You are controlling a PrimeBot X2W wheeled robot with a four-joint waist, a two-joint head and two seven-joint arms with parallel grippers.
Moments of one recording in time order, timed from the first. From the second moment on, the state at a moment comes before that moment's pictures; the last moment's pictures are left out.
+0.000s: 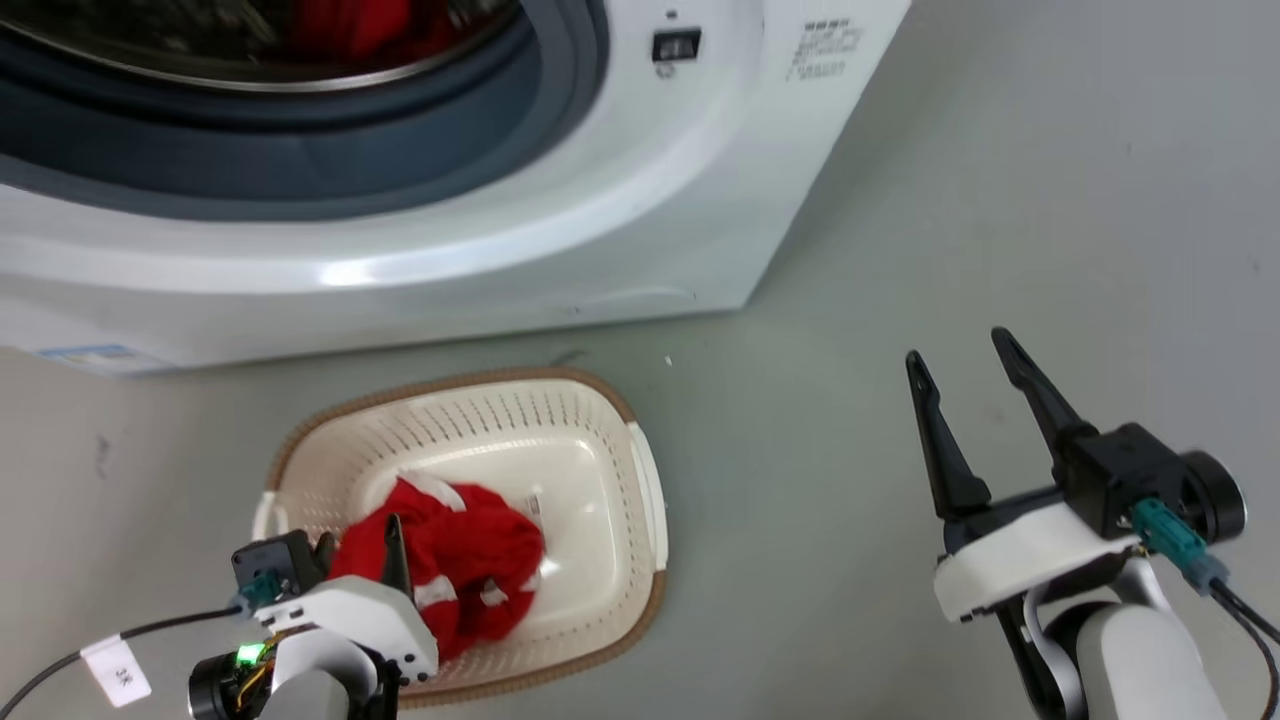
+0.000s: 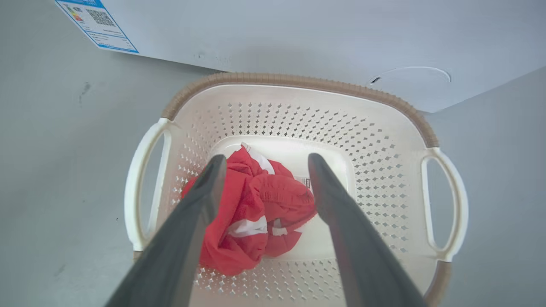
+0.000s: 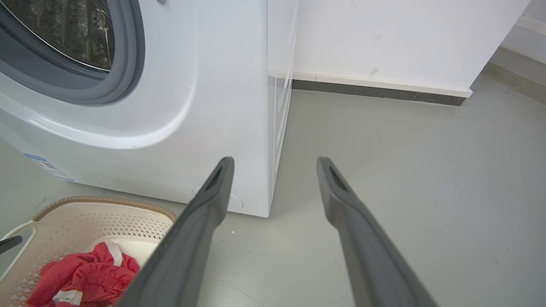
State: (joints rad) left arm -0.39 0.06 0.14 0.92 -0.21 -0.04 -0.26; right arm -0.18 -0.05 0.11 0.00 0.01 0.13 -0.07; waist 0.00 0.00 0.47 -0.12
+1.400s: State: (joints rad) left arm -0.67 0.14 0.04 0.72 -0.15 -0.07 -0.25; right arm -0.04 -0.05 0.11 -0.17 0.00 0.13 0.02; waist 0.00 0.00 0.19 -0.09
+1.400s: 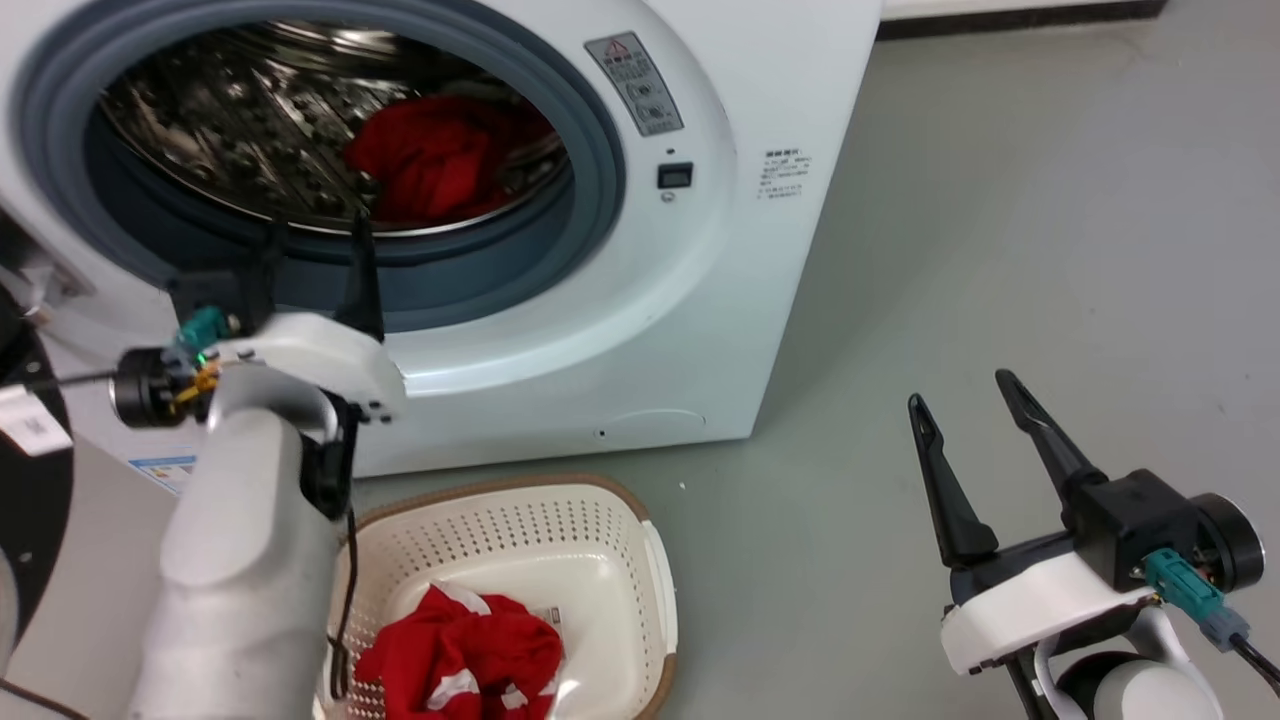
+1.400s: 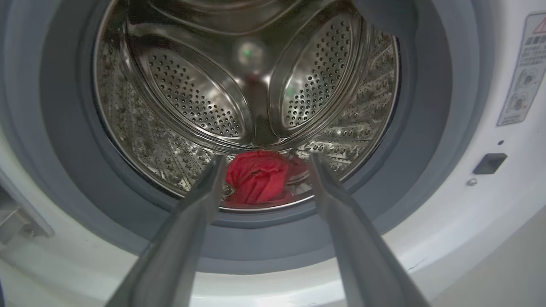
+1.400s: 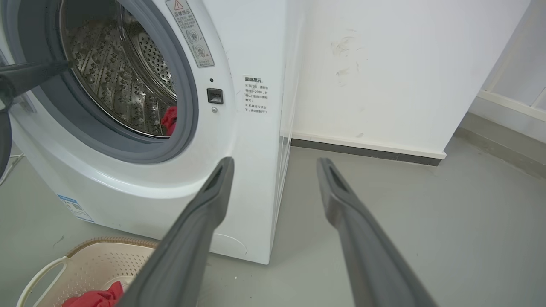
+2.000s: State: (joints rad) left arm -1.13 0.30 0.02 0.96 -0.13 -0.07 -0.13; right arm -0.17 -0.05 0.19 -0.19 0.03 0.13 -0.03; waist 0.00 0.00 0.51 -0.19
